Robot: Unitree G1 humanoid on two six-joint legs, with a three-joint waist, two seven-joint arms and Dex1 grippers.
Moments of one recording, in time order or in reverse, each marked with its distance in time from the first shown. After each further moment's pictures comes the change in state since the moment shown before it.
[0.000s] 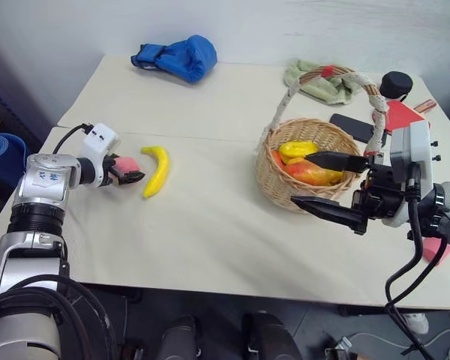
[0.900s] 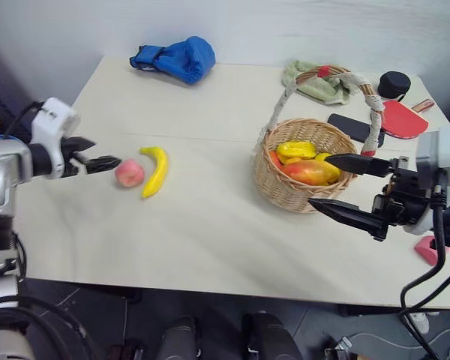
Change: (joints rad) left arm 0.213 0.232 0.203 -0.430 -0.166 0.295 -0.092; right arm 0.081 -0.036 -0.096 -0.025 0.008 0.004 0.028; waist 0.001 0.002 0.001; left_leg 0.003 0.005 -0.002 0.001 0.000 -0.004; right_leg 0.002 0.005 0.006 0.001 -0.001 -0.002
